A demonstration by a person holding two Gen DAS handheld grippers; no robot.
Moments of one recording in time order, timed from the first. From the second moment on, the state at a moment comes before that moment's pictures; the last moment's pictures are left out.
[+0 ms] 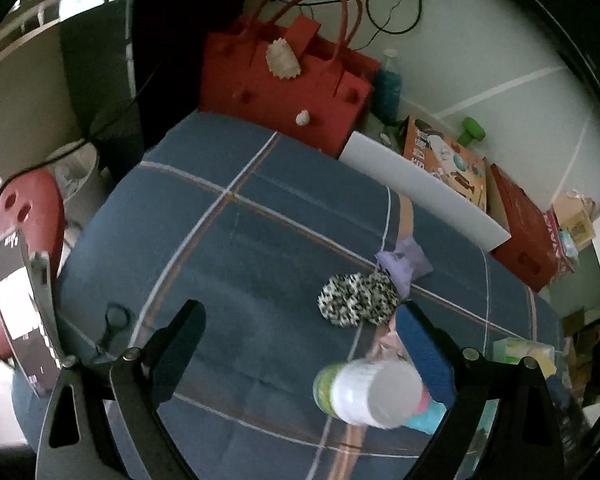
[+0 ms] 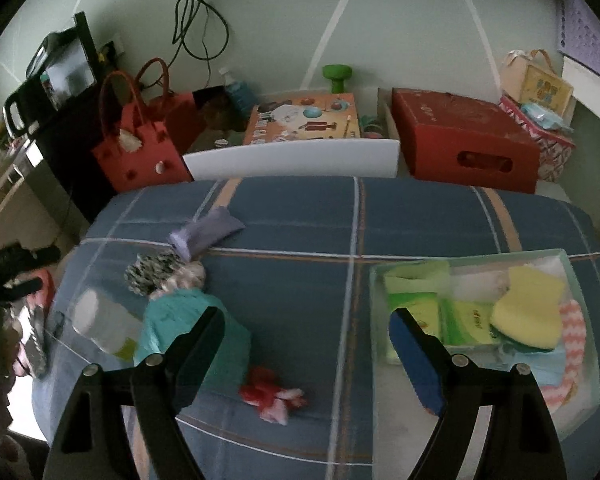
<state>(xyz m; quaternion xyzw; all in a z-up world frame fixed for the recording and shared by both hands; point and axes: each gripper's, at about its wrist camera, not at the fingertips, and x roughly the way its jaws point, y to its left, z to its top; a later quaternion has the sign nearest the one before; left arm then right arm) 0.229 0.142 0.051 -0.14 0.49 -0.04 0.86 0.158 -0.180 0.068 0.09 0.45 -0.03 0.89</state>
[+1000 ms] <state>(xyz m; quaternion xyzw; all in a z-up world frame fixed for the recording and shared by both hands) 0.325 0.085 -0.054 -0.09 0.62 -0.19 0.76 0.330 -0.123 -0.004 0.15 0.61 0.09 0.77</state>
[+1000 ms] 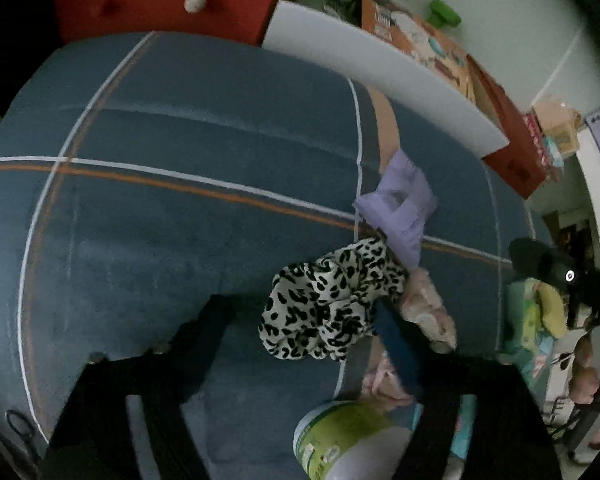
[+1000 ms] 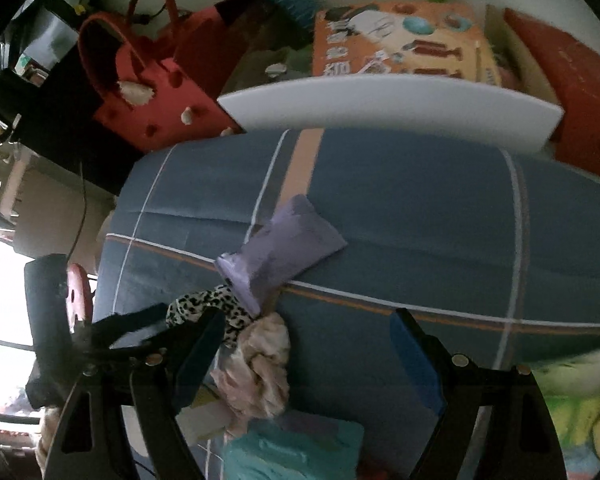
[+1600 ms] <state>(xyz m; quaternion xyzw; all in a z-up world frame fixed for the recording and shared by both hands) 0.306 0.107 -0.040 -0.11 0.56 -0.17 0.80 0.375 -0.092 -0.047 0.14 0.65 0.09 0.74</state>
